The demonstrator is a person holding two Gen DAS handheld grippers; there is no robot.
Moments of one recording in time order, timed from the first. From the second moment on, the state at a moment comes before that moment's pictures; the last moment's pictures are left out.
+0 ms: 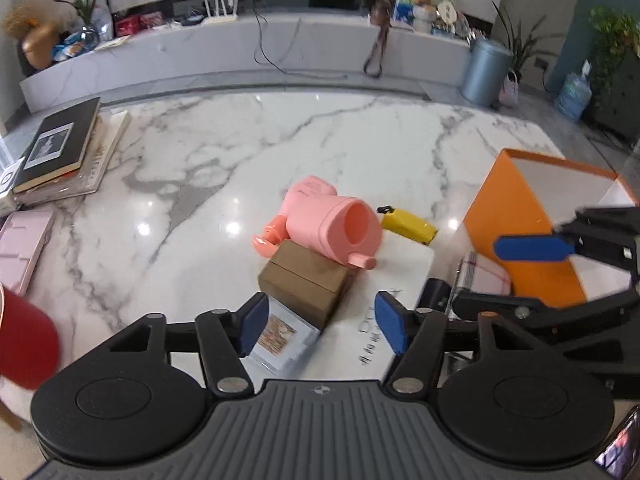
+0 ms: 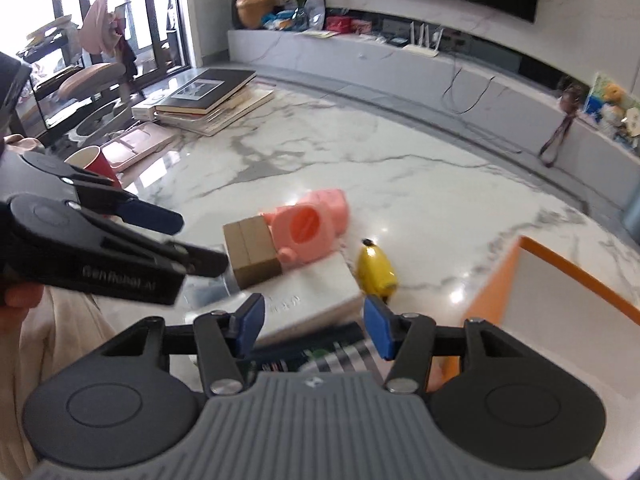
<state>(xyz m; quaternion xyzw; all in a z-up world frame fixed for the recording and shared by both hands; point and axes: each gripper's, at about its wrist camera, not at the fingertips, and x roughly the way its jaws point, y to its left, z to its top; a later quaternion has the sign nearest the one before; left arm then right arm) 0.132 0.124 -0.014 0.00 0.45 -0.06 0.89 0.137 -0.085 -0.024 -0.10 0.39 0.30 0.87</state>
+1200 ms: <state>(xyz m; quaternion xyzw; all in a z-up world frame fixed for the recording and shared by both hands) 0.198 0.129 -0.076 0.10 0.51 -0.16 0.84 0.224 -0.022 -0.064 -0.06 0.45 0.30 0.84</state>
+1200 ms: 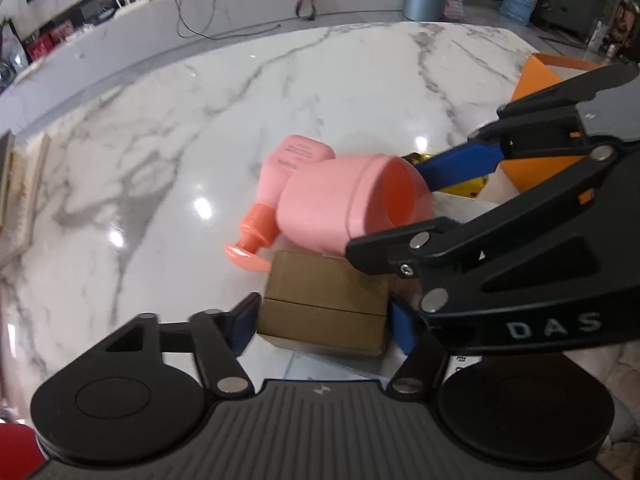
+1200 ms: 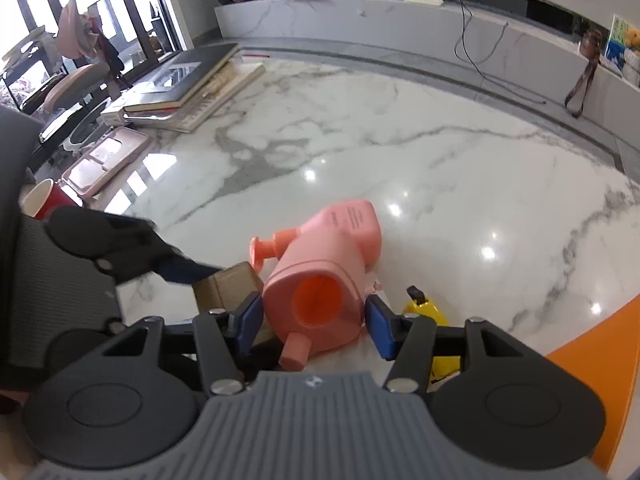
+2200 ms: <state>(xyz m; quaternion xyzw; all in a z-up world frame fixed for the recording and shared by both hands) 0.160 0.041 0.053 0.08 0.36 -0.19 0.91 0.158 -0.185 0.057 -0.04 0.35 0.21 0.91</state>
